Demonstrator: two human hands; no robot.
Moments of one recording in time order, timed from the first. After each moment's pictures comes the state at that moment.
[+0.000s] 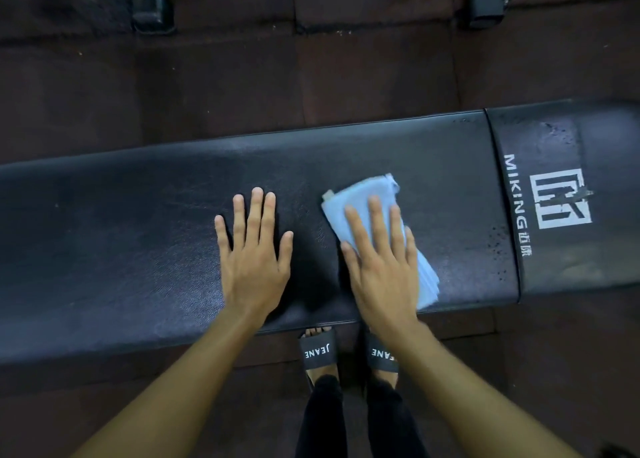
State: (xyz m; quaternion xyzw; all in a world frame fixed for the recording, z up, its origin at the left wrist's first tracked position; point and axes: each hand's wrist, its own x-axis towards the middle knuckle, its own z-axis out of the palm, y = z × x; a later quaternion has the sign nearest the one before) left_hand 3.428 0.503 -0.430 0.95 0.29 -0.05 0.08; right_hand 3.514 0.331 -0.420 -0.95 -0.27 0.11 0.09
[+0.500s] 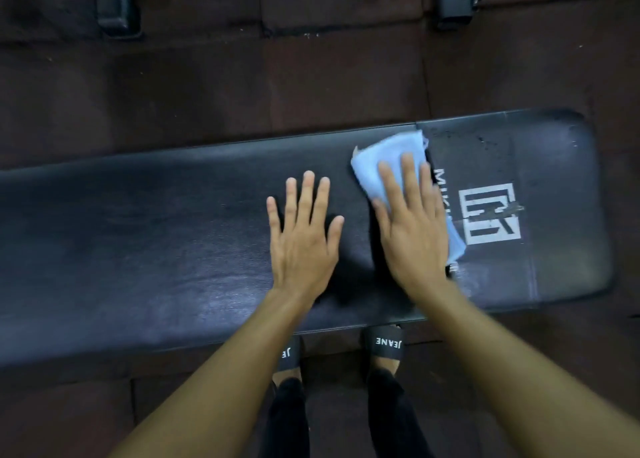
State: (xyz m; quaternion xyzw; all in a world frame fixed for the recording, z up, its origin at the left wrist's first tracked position) left_hand 3.557 0.372 -0.425 0.96 0.26 -0.03 0.12; right_hand 3.658 0.242 -0.419 -0.96 -0.24 0.11 0.11
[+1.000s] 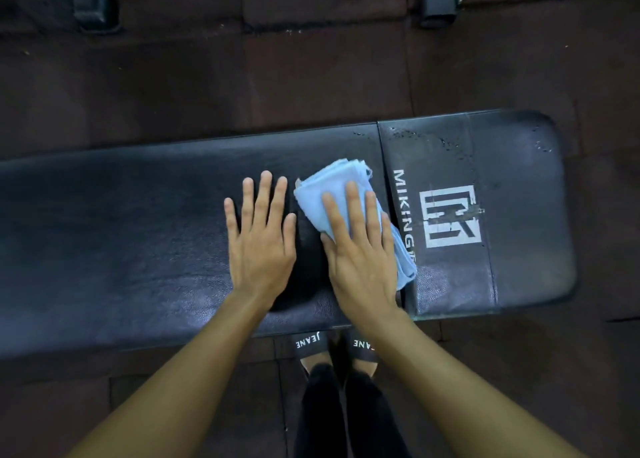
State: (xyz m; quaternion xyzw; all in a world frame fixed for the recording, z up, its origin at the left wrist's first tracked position) left_hand 3.562 0.372 -0.429 0.94 0.31 -0.03 0.13; right_hand 3.625 0.235 -0.426 -0.95 -0.29 0.10 0.11
